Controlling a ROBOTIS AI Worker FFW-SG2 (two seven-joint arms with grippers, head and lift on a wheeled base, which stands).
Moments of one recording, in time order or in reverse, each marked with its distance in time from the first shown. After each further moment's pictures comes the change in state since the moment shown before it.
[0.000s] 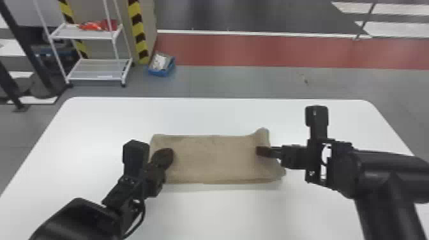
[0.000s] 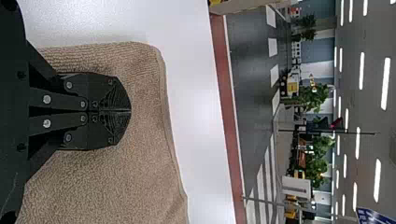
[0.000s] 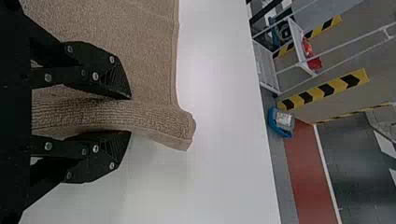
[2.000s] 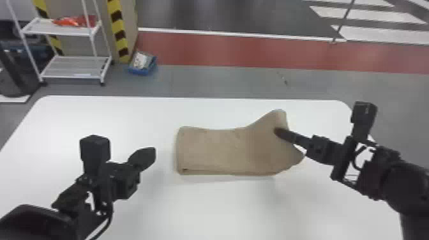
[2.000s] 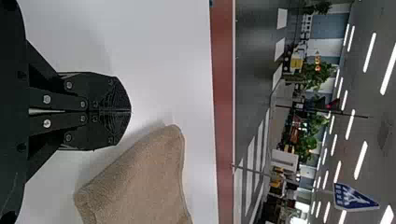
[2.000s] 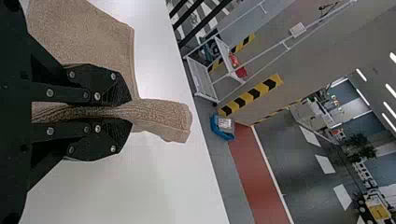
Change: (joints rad) left arm 0.075 0.000 0.116 -0.164 0.092 0.102 -0.187; right arm 0.127 -0.089 -0.261 -0.192 -0.326 -0.029 0.016
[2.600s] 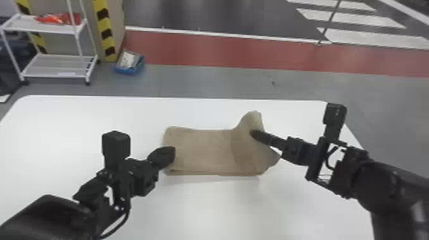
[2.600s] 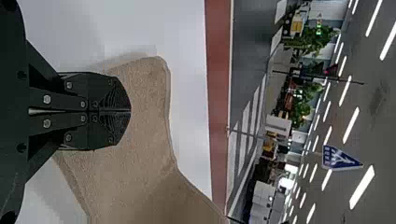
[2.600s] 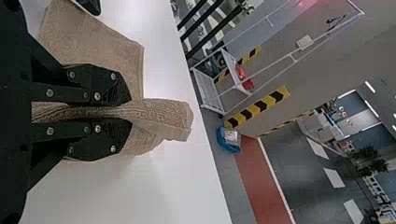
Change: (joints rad) left arm -0.111 -0.050 -0.135 0.113 0.021 -0.032 -0.046; right arm 0.008 0.015 0.048 -0.012 -0.006 0.001 0.003
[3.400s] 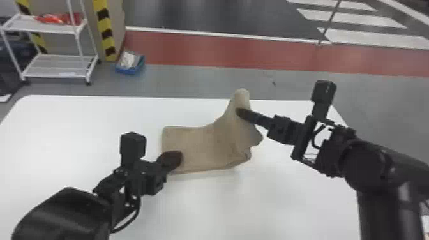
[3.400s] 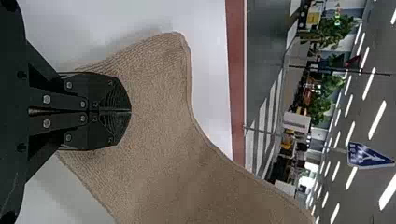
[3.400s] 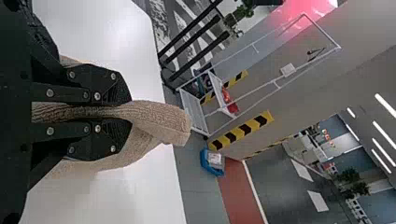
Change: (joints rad) left arm -0.093 -0.032 -0.063 0.166 -0.040 -0.010 -0.001; right arm -0.093 0.045 0.061 -0.016 -0.031 0.007 -0.037
